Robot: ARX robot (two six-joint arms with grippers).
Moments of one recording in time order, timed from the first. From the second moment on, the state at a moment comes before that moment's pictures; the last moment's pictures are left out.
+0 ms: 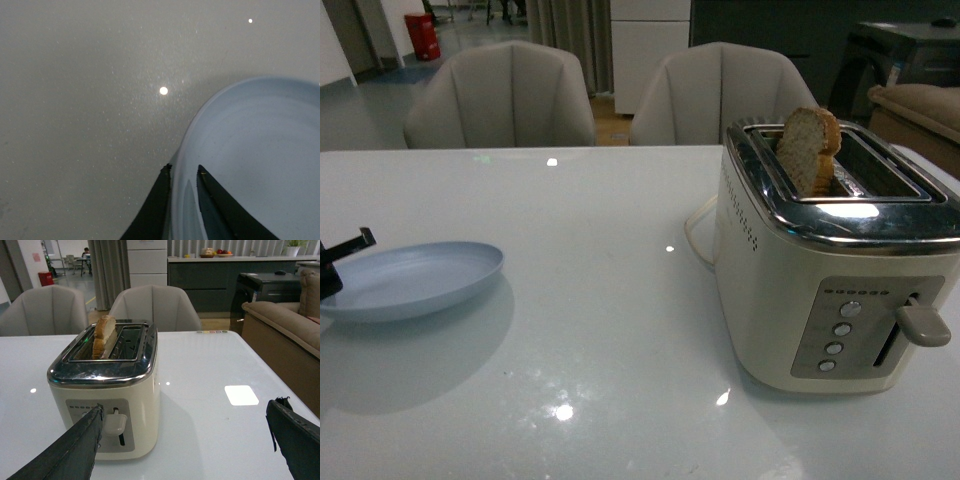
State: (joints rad) left arm 0.16 2.15 1.02 0.42 -0.13 -0.34; right arm 0.00 0.00 0.01 0.00 0.00 0.00
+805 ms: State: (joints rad) left arm 0.16 2.16 1.01 0.42 -0.11 -0.23; right arm 0.00 0.00 0.01 0.00 0.00 0.00
